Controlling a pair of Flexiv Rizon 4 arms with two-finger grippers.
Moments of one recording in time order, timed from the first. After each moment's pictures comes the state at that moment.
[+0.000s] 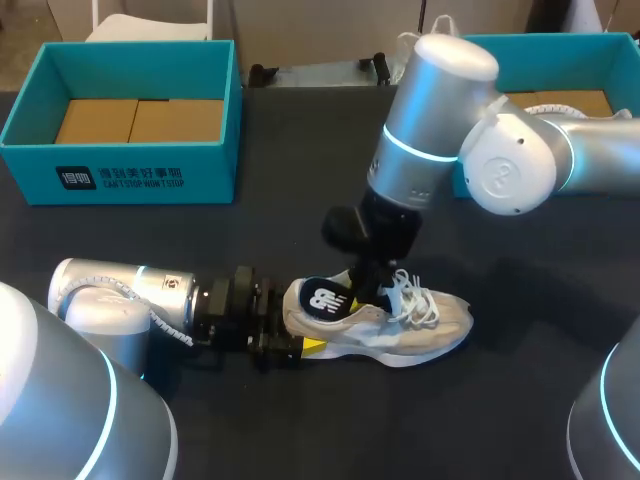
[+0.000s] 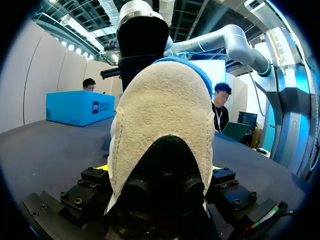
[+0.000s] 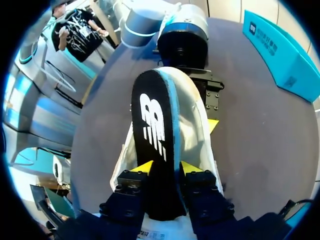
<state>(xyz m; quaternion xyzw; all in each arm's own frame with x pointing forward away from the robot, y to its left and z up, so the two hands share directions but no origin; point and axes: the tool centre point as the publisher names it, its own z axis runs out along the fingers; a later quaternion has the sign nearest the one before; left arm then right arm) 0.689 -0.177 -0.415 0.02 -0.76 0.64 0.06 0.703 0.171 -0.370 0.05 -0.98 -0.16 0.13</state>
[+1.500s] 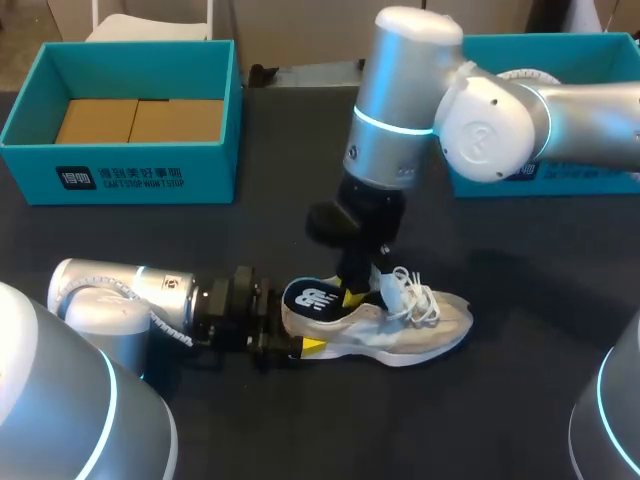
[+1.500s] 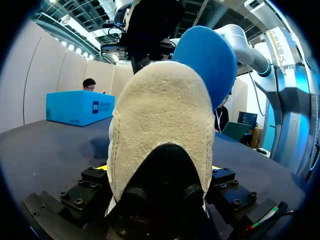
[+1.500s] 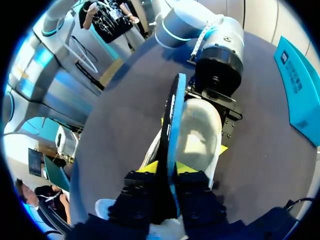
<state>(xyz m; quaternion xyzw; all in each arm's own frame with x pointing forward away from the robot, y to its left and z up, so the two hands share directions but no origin) 0.689 -0.177 -0.415 0.02 -0.76 0.64 0.06 0.696 0.184 -0.340 0.18 -0.96 -0.14 0.15</state>
